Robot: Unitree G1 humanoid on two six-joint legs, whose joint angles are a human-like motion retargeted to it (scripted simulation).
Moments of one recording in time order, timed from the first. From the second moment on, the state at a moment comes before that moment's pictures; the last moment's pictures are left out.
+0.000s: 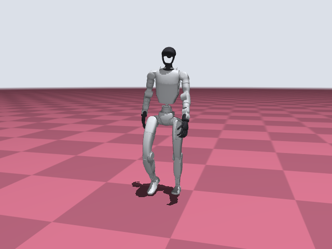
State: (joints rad) left arm -0.49 0.25 -0.29 1.33 0.08 0.01 -0.08; right arm 0.25 -0.23 0.26 1.41 -0.15 0.01 0.09; waist 0.02 -0.03 0.06; left_leg 0.05 0.00 0.00 0.04 -0.33 -0.08; right_leg -0.42 -0.07 -0.15 0.87 -0.04 0.05
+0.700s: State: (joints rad) left arm 0.47 0.47 0.03 1.36 -0.31 0.07 -0.06; right arm -0.19 -0.49 0.10 0.40 0.13 -0.07 -0.19; waist 0.42 -0.15 0.17; left_leg -0.27 0.05 0.78 -0.09 -0.20 -0.08; right_leg 0.22 -0.11 -0.25 -0.03 -0.16 0.19
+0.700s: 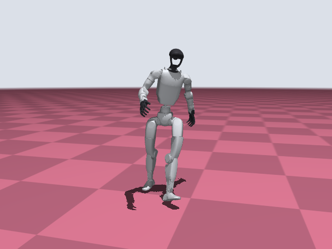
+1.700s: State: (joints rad) left arm 0.26 0.26 0.03 1.48 -0.40 0.03 0.04; right arm -0.03 -0.35 0.10 0.86 0.04 -0.04 -0.19; waist 0.28 -0.05 0.18; left_leg -0.16 -0.09 0.70 -0.09 -0.30 -0.14; right_leg 0.18 -0.10 -0.46 0.03 0.01 0.14
